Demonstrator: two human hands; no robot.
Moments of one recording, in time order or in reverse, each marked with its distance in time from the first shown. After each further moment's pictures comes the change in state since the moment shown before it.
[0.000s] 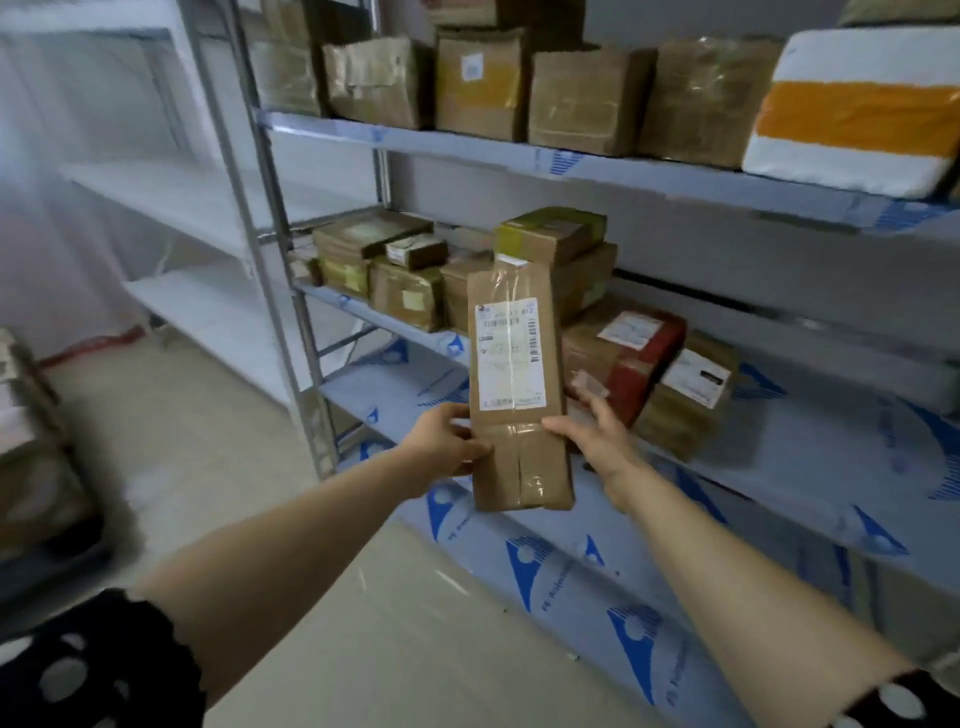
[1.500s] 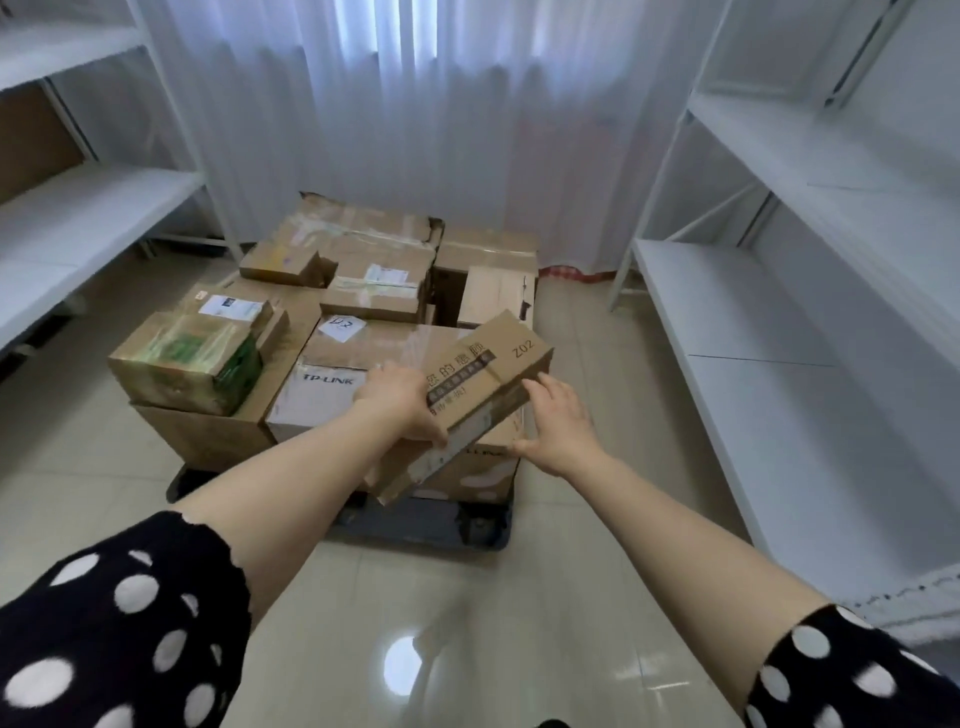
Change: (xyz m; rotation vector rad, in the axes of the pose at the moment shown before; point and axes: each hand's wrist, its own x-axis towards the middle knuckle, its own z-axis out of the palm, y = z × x) left_hand 0.065 -0.298 -1.016 0.797 0.664 -0.851; right_hand 0.254 -0.094 1.128 -1.121 -1.003 -0.780
